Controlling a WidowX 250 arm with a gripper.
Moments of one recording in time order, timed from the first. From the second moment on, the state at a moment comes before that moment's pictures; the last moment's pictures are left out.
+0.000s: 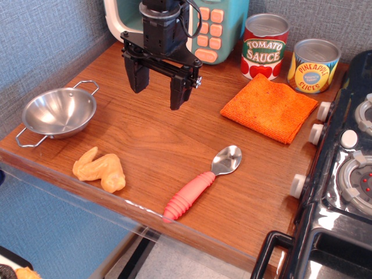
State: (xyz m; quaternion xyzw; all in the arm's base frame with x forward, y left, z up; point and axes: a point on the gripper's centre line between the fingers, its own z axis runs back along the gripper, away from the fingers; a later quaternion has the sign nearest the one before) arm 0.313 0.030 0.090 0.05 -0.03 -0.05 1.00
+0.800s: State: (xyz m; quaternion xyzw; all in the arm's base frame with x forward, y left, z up) arm 0.297 0.077 0.069 0.01 -0.02 0.00 1.00
